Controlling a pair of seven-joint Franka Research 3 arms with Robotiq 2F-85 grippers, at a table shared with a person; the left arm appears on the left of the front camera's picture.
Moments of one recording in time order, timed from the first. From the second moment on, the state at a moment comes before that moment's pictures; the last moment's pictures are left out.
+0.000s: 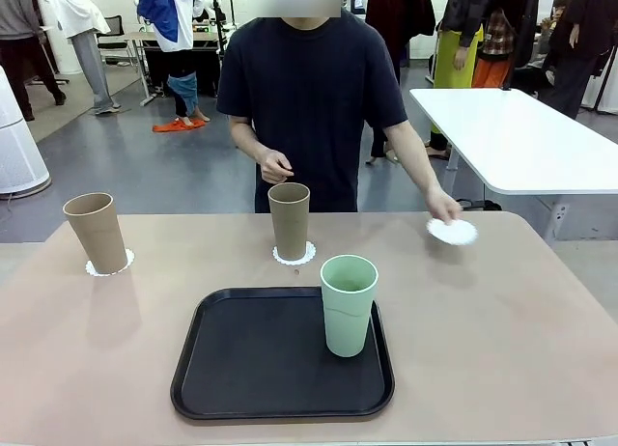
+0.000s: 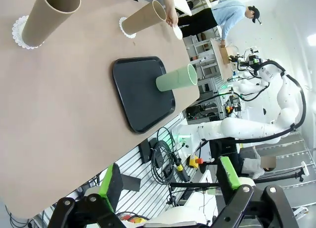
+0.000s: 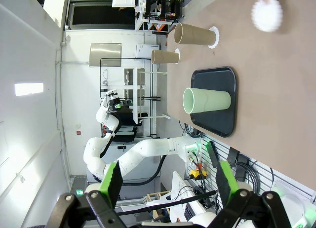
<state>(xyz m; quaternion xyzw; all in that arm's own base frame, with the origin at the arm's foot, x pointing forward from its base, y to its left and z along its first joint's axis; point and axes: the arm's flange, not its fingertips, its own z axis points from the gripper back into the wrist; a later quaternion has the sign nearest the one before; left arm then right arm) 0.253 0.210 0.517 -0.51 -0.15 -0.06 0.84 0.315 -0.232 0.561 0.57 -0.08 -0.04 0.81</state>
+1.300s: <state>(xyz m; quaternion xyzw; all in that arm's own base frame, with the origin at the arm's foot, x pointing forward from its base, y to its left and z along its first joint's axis) 0.253 0.210 0.517 -0.51 -0.15 -0.06 0.84 0.315 -0.232 0.561 0.57 -0.08 -0.04 0.81</state>
